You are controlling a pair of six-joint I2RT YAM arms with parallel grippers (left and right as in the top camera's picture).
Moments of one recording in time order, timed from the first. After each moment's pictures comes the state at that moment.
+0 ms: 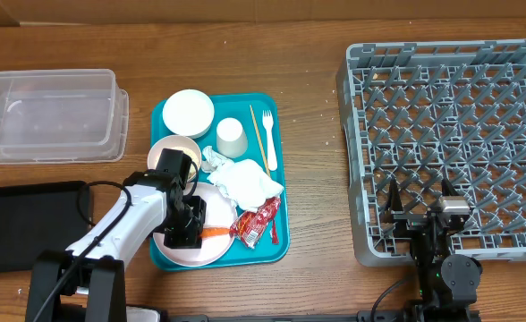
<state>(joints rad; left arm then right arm) -0.18 1.53 0.74 -0.83 0.21 -1.71 0.02 0.01 0.02 -0.03 0.01 0.04</state>
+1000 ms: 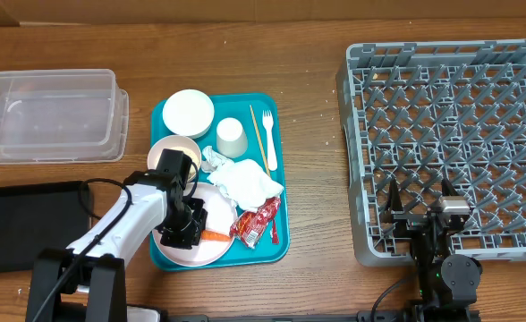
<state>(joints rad) -0.18 1.54 0.75 -0.84 0.21 -1.53 0.02 0.01 0.02 -0.03 0.01 0.04</state>
